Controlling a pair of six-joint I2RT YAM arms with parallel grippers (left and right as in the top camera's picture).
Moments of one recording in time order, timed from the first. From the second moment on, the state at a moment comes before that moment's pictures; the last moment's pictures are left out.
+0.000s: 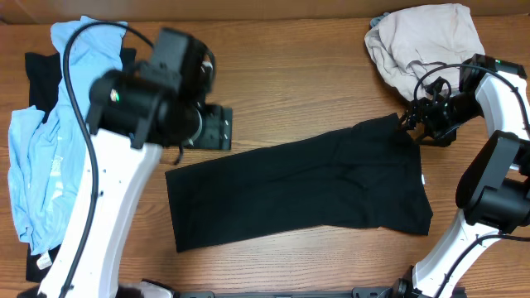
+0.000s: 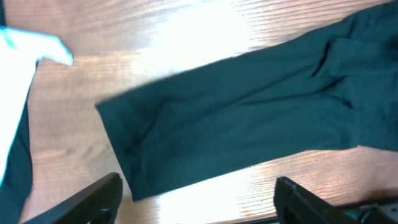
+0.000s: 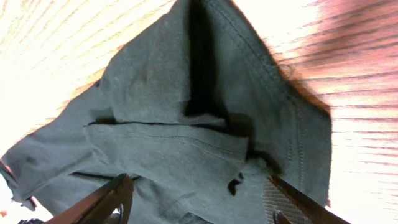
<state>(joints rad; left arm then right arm) -0.37 1.55 1.90 -1.59 0.02 -0.35 -0.32 2.12 1.71 -1.32 -0.43 -0.06</state>
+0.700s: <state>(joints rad) -0.37 1.60 0.93 -0.84 -0.10 -0.67 -0.32 2.12 1.70 -1.32 -0.44 -0.06</state>
